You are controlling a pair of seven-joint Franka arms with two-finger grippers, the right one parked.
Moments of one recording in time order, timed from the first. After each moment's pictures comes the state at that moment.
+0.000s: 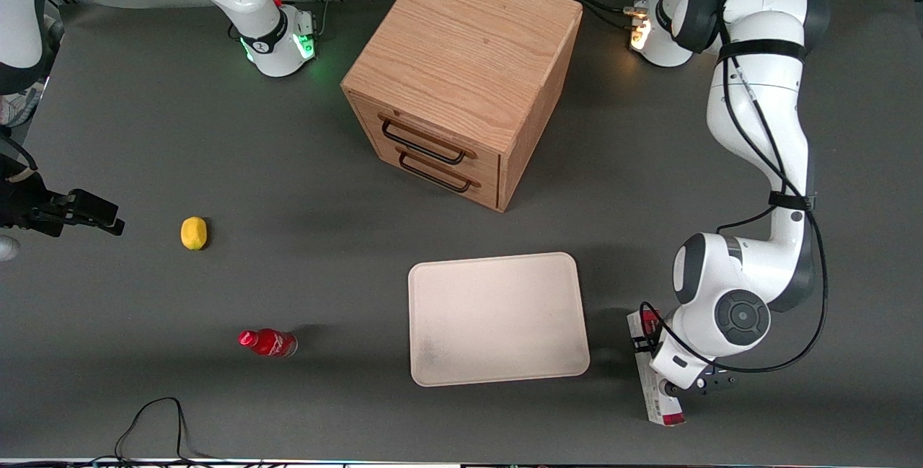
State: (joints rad) arm -0.23 1.02 0.06 -0.99 -0.04 2.06 -0.34
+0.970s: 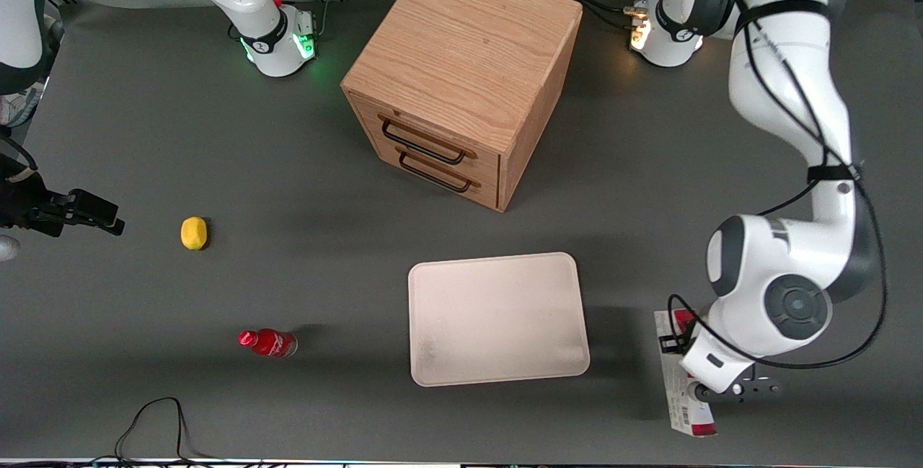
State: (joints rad) arm -0.23 0.87 0.09 -0.92 -0.04 1.85 -0.21
